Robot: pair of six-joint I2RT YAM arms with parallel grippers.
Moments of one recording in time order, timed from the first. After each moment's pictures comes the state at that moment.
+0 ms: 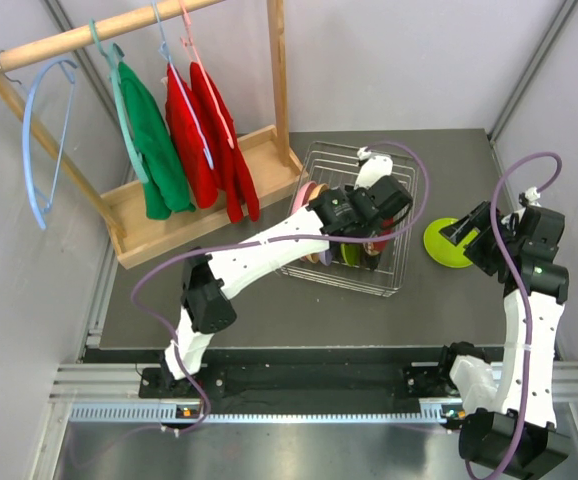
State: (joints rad) left arm -1.09 2.04 2.15 -0.93 -0.60 -0.63; right arm -0.34 0.83 0.94 -0.80 -0.38 0.50
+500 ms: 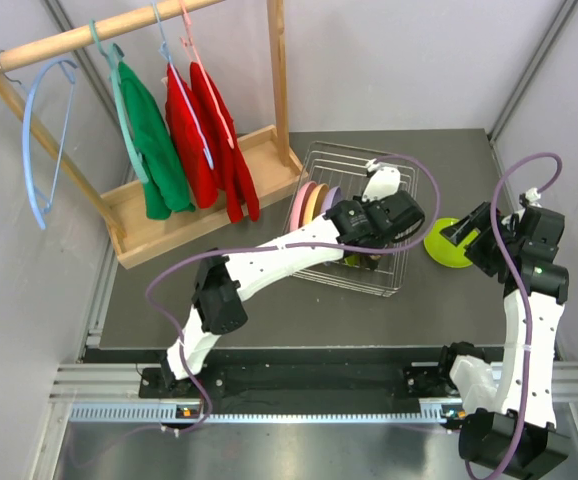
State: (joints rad) left arm -1.13 2.12 2.17 -0.94 -0.71 -0.68; right arm -0.34 0.83 0.94 -0.81 -0.37 0.50
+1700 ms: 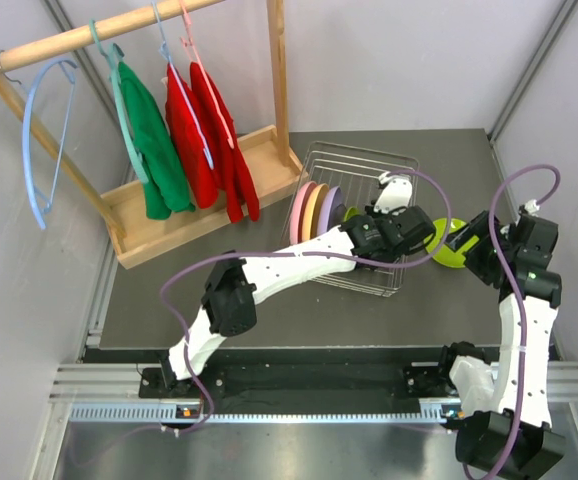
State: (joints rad) left arm -1.17 2.18 2.14 -0.82 -0.79 -0.69; right arm -0.35 0.80 0.84 -0.77 -0.33 0.54
